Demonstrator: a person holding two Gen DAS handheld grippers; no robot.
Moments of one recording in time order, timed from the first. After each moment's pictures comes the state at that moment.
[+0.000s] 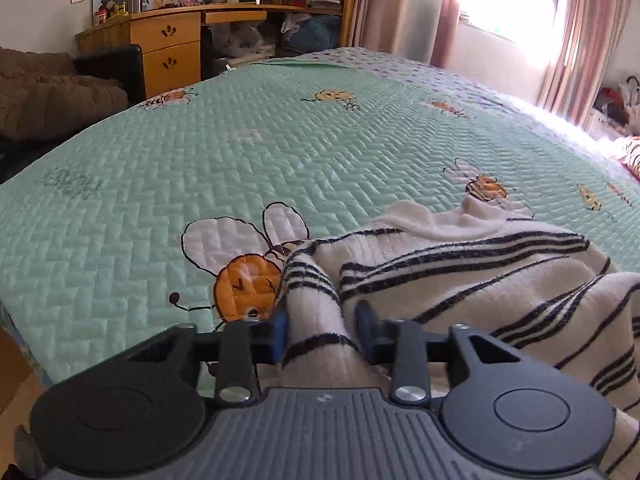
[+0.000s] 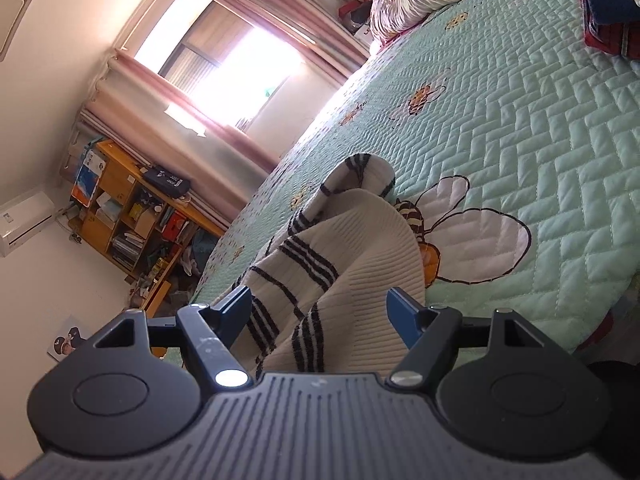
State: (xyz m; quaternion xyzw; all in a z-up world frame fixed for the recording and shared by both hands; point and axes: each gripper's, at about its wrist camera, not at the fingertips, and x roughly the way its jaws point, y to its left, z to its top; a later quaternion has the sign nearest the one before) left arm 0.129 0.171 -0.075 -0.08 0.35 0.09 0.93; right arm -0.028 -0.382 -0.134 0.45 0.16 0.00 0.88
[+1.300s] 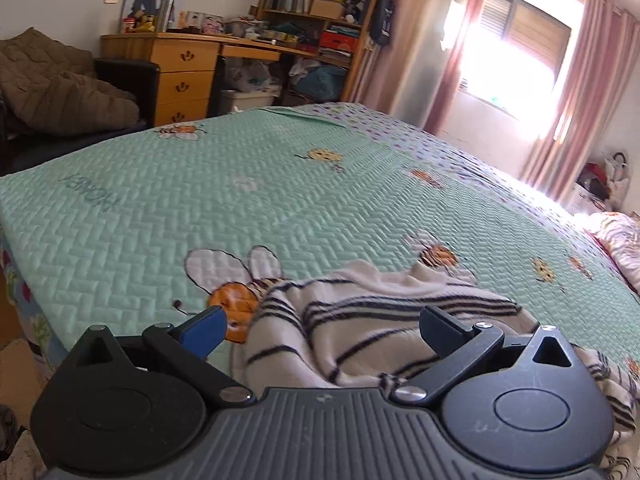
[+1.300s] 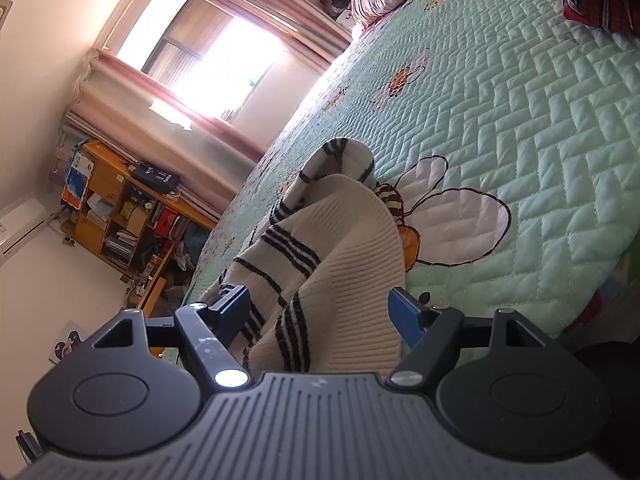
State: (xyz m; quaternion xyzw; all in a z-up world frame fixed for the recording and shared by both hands) left arm 0.078 0.151 -0.027 -0.16 0.28 0.08 0.94; right arm -0.031 -0.390 -0.144 0.47 0.19 -0.01 0.86
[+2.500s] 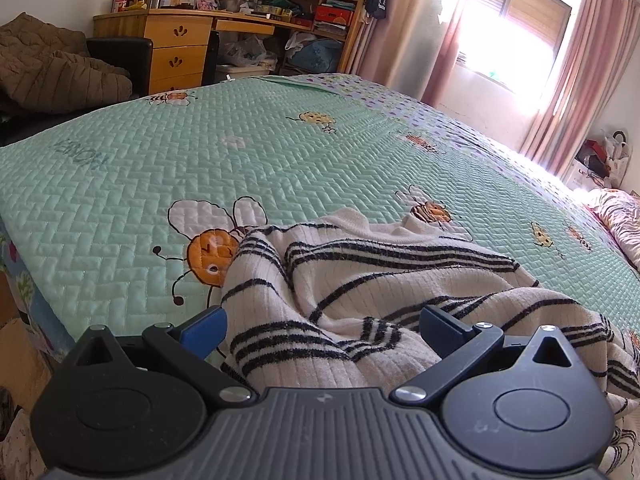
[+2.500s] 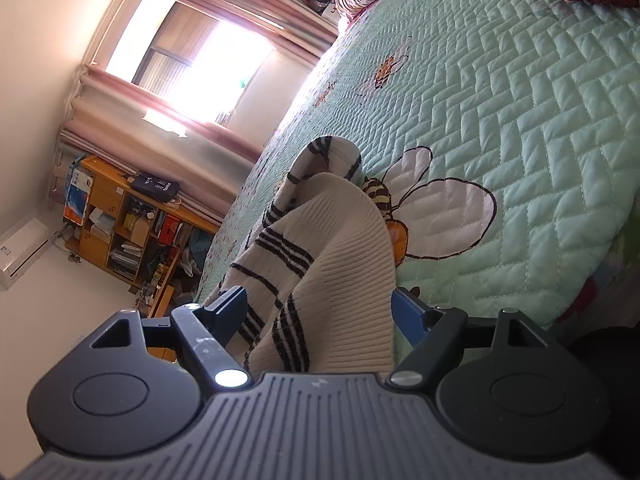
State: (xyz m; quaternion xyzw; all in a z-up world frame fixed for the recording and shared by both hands) left arm 0.075 0.134 -0.055 -0.16 0.31 0.08 0.93; right arm -0.035 -0.400 -0.151 0.50 0.19 0.00 0.84
